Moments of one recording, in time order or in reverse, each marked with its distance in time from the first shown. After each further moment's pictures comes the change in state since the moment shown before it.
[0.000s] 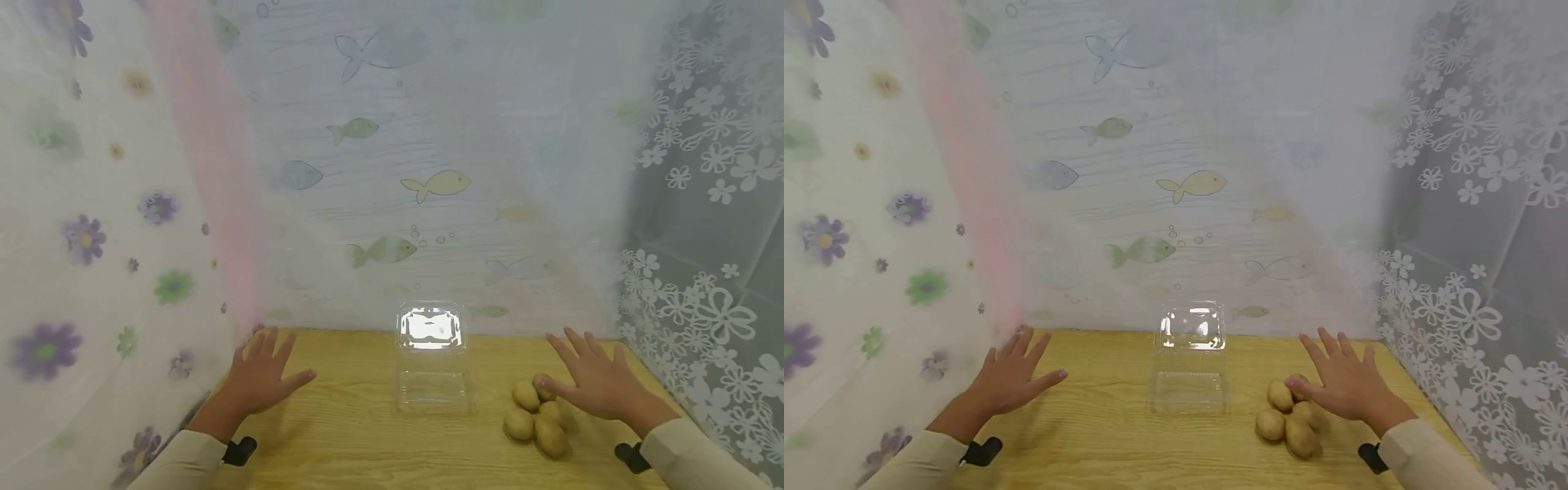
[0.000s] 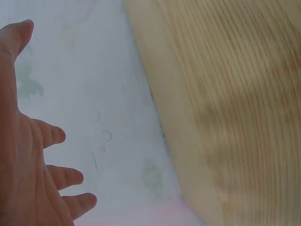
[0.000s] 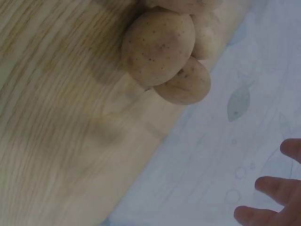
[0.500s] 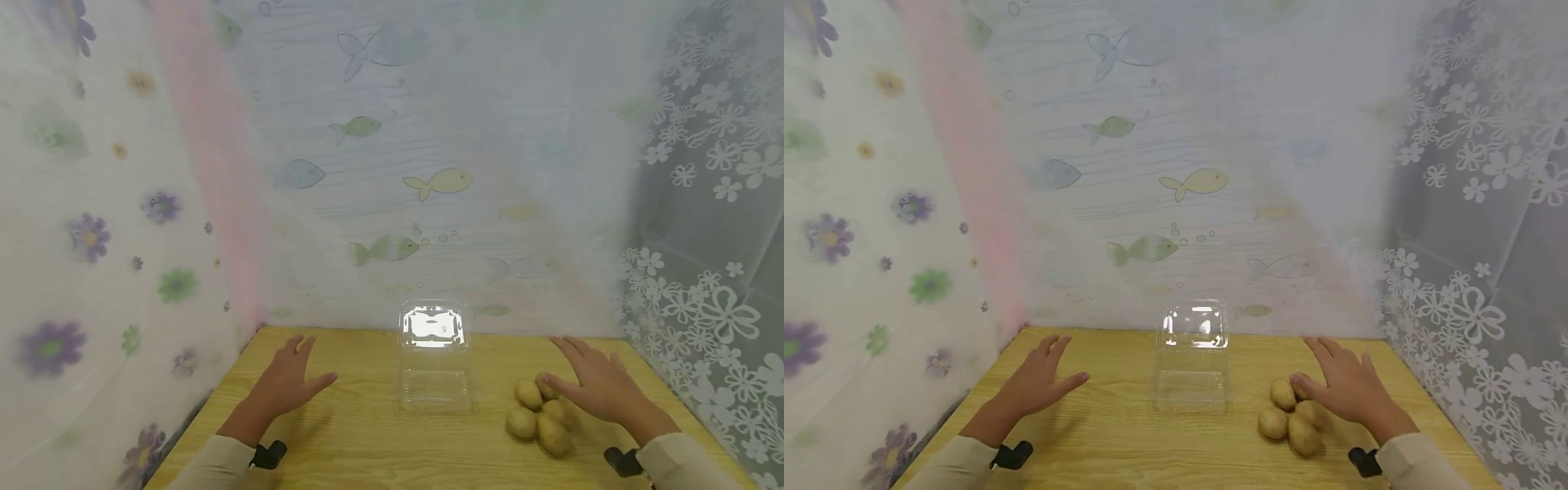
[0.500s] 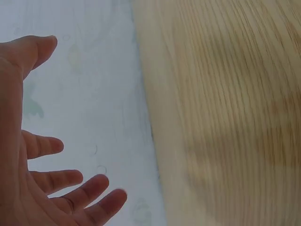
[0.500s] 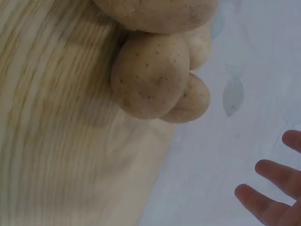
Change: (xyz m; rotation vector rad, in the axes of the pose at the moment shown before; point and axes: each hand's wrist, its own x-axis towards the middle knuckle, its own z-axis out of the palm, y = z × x) left_hand 0.008 0.028 0.025 -0.237 -0.031 0.007; right_hand 0.001 0.007 0.017 0.111 0.056 0.008
